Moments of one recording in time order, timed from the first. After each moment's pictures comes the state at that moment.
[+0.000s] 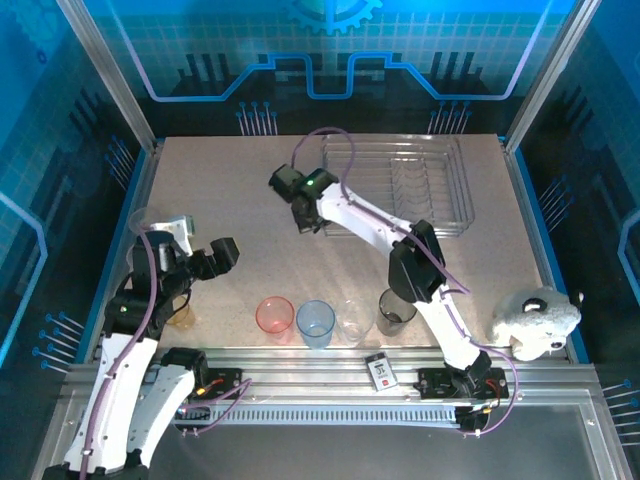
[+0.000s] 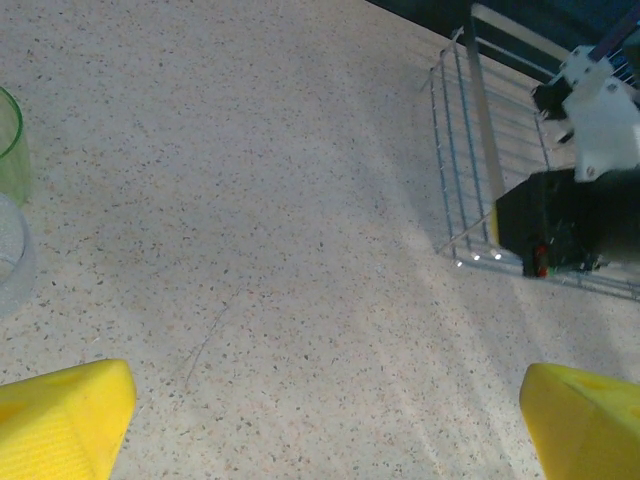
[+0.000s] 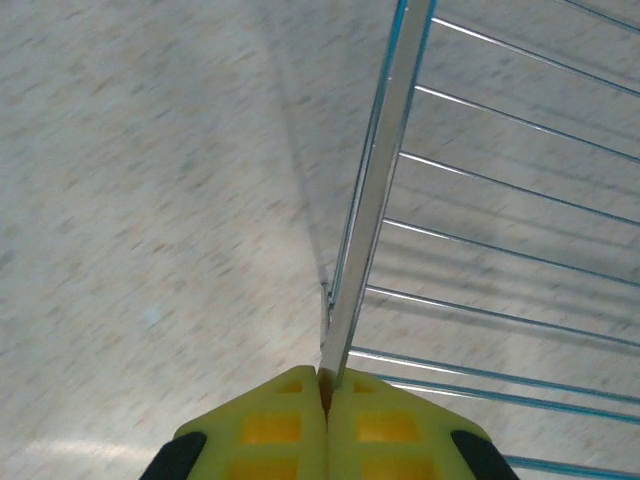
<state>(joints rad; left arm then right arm) -0.06 0.62 0.79 -0.76 0.15 -0.44 0.83 2.31 2.20 -1.22 0.39 0.54</state>
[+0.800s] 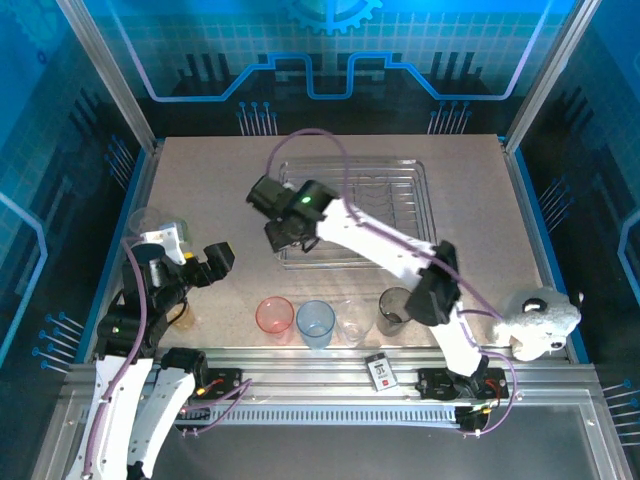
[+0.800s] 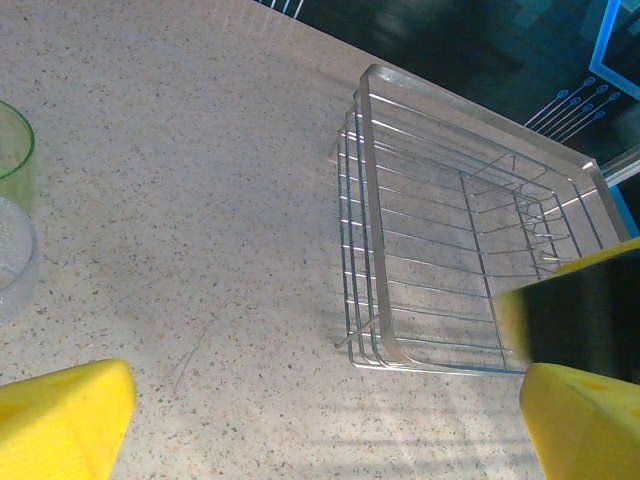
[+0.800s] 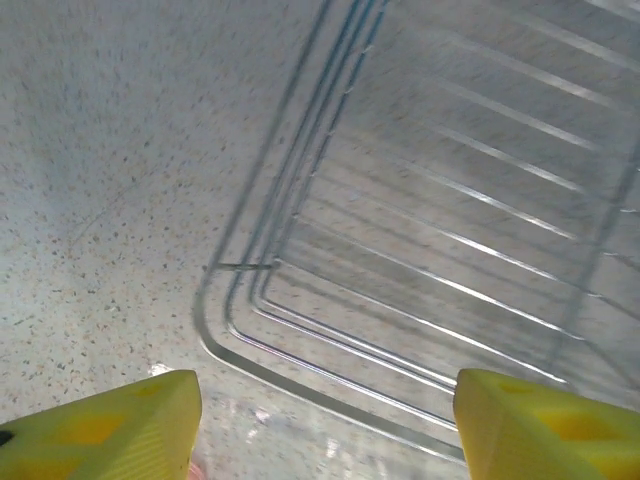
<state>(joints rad) -0.06 0.52 0.78 -0.78 0.15 -0.47 0.97 2.05 2.16 -1.27 0.29 0.53</state>
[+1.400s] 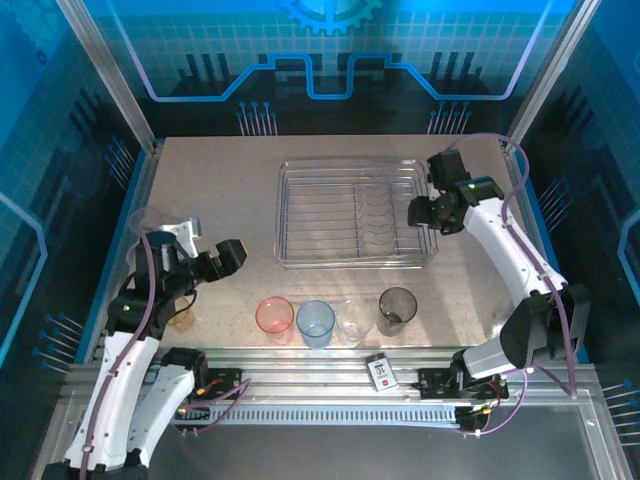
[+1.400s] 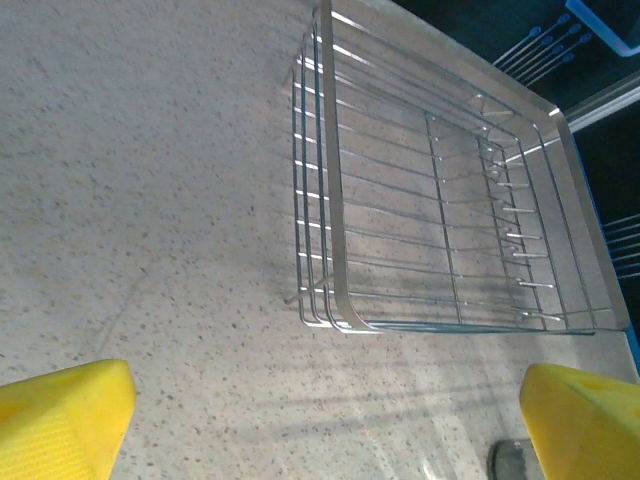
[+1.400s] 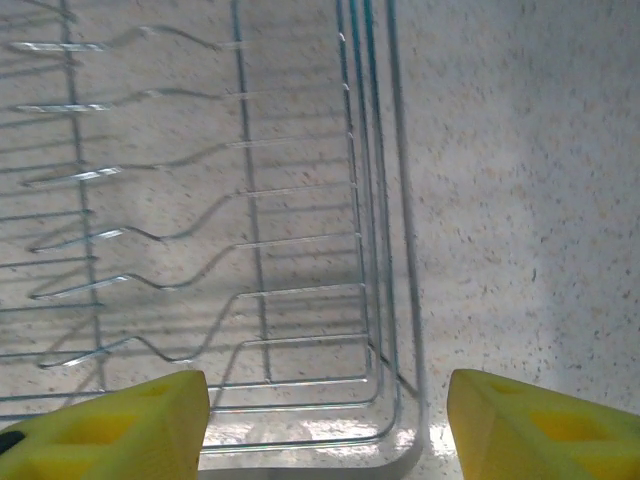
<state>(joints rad) -0.07 0.64 0.75 -0.73 0.31 -0.52 0.20 1.45 1.31 -1.01 0.06 0.31</state>
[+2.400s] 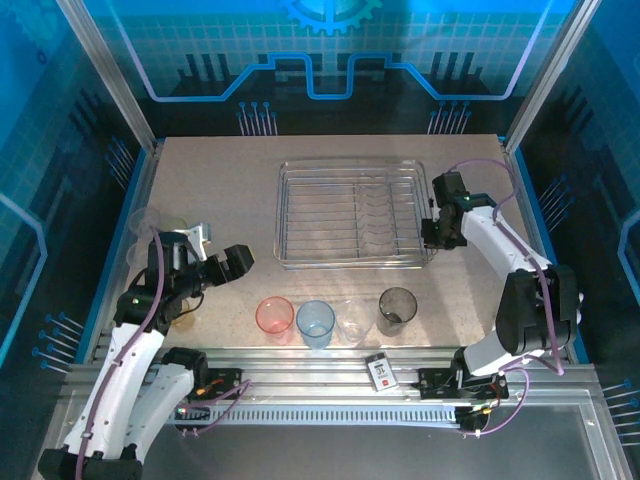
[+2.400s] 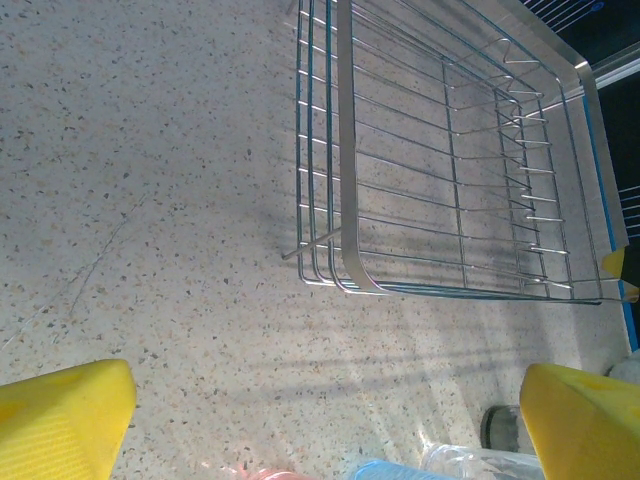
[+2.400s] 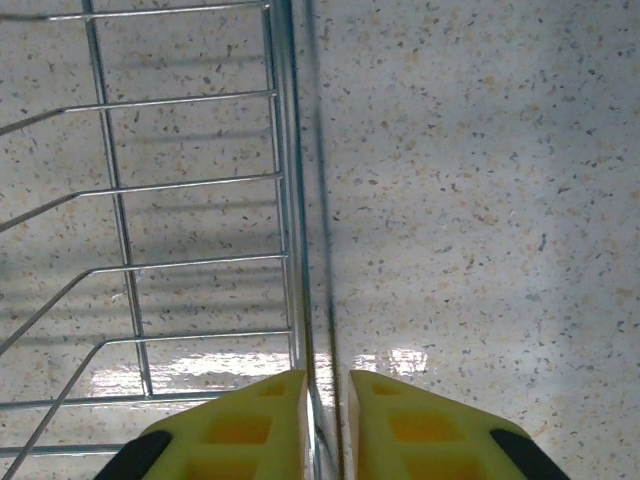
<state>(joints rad) -0.11 0.67 0.72 -0.73 0.32 -0.56 0.13 1.52 1.12 -0.88 0.06 0.20</state>
